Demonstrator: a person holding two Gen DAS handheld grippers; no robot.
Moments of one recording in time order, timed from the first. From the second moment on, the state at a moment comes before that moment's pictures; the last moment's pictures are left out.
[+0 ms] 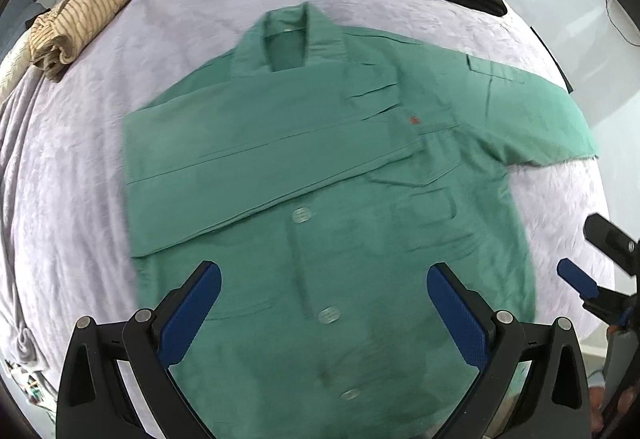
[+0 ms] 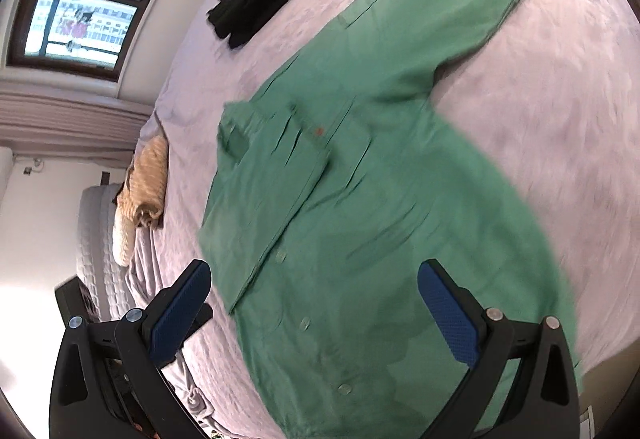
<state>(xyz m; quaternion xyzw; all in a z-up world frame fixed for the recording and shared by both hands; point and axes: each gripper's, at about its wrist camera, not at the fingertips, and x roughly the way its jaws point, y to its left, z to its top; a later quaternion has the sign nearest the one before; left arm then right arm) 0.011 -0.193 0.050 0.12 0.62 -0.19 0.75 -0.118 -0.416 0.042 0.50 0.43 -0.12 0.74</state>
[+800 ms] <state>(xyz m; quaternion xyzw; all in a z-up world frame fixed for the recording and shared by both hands) 0.030 -0.336 -0.024 0.16 0.64 -0.20 0.73 -0.154 -0.744 -0.030 0.61 0.25 -0.26 0.70</state>
